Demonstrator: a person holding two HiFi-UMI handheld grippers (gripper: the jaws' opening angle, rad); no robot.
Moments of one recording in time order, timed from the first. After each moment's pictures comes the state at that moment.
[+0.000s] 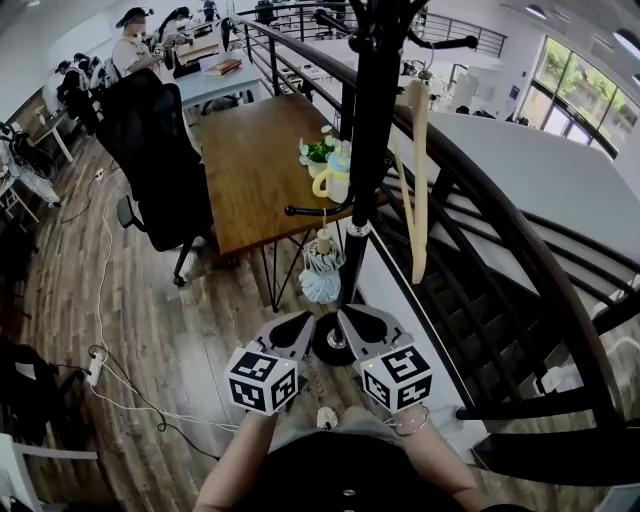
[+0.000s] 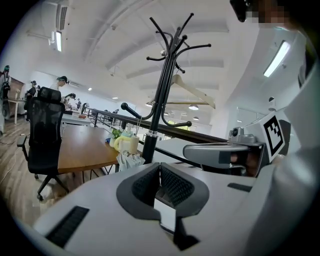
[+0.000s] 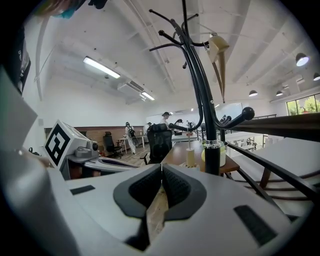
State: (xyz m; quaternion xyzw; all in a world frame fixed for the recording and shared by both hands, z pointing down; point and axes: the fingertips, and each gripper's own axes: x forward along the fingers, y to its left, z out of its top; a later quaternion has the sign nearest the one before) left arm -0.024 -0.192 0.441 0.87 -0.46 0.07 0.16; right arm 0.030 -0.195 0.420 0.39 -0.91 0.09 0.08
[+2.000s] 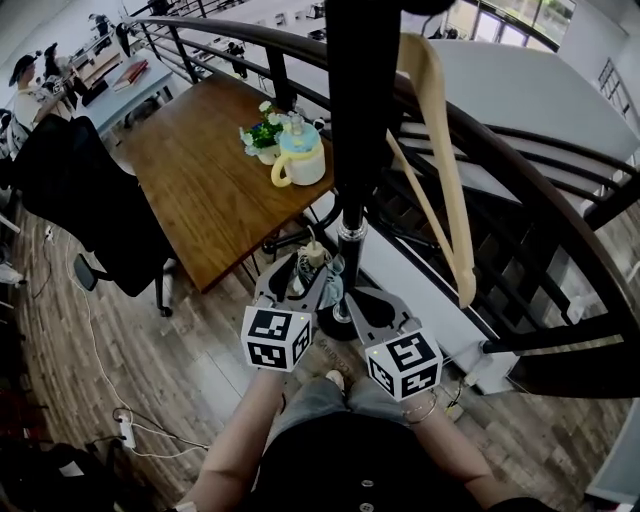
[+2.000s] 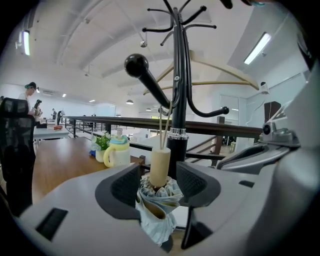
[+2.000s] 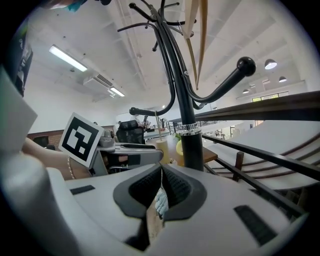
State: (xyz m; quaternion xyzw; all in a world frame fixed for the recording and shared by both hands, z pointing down) left arm -0.016 -0.349 0.459 0.92 -0.37 0.12 0.08; right arm 0.028 -0.275 0.461 0.54 -0.82 0.15 0.09
